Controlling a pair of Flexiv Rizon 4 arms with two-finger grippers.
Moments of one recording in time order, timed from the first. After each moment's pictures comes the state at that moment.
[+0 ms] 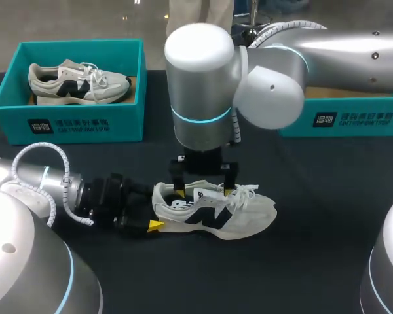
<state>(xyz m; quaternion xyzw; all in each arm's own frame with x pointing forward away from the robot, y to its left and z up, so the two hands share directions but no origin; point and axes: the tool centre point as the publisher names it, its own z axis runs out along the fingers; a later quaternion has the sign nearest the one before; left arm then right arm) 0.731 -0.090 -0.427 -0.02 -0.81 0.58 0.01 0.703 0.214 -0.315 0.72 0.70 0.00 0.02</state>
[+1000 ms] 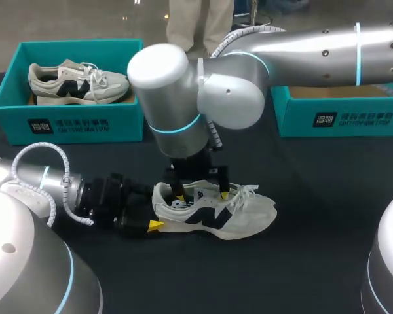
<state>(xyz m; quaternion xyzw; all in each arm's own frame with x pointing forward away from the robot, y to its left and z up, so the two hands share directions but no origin) 0.731 -0.090 -0.427 -0.02 -0.81 0.58 0.01 0.723 0.211 -0.361 0.73 0.68 -0.07 0.08</state>
